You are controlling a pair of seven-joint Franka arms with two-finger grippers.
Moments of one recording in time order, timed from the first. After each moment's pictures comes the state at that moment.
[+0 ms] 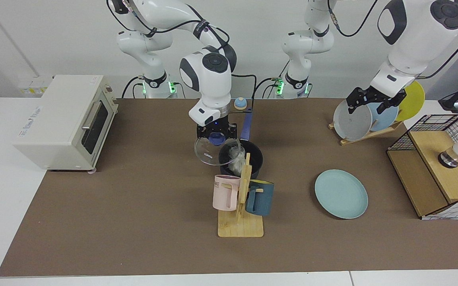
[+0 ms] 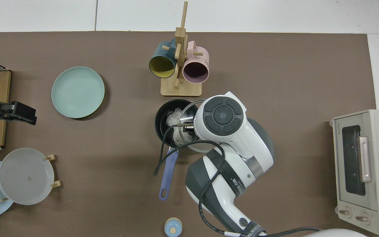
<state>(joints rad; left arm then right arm) 0.06 0.07 -0.05 -1.52 0.02 1.47 0.09 0.24 0.28 0.35 -1.73 -0.14 2.03 0.73</state>
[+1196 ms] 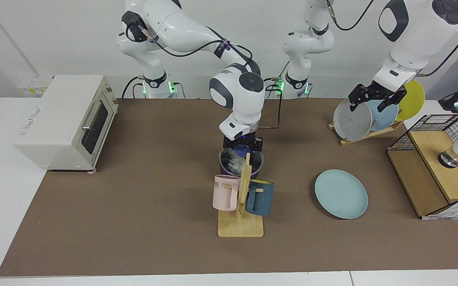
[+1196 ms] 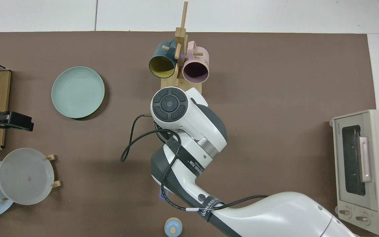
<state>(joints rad) 0.06 -0.01 -0.02 -1.64 0.00 1.56 0.12 0.36 0.57 0.36 -1.41 -0.24 1.95 0.92</state>
